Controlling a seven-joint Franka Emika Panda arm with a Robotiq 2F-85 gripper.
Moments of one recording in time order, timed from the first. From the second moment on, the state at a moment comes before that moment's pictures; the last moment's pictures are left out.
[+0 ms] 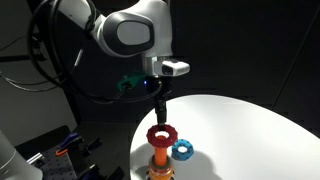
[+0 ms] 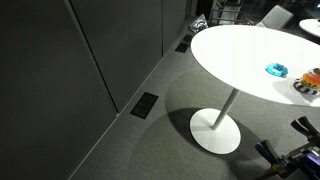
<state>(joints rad) -0.22 -0.05 -0.26 -2.39 -0.31 2.29 0.44</state>
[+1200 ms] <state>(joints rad) -0.24 -0.02 -0.27 -2.41 -0.31 2.37 0.45</state>
